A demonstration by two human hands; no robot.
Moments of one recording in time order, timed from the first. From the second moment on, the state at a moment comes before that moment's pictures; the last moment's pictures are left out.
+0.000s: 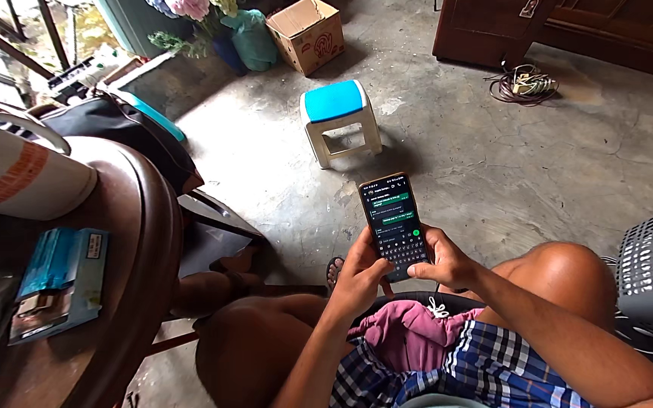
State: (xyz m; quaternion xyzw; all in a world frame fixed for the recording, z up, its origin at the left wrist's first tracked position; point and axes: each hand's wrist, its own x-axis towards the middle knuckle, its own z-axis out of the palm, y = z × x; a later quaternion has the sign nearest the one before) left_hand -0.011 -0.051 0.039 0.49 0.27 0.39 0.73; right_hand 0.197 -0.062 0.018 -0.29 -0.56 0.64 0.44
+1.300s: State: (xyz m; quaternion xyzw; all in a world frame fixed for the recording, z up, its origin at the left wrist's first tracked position) left_hand -0.011 -0.051 0.039 0.49 0.28 0.39 0.73; right_hand 0.197 -0.062 0.019 -0.29 -0.55 0.64 0.44
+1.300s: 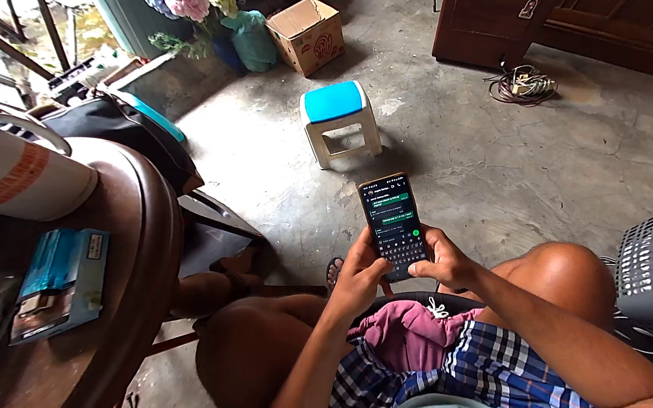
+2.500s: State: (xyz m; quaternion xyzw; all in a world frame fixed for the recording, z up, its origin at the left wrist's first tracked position) left_hand -0.011 -0.052 0.041 0.49 0.28 0.39 0.73; right_hand 0.197 -0.063 0.019 -0.29 -0.55 0.64 0.44
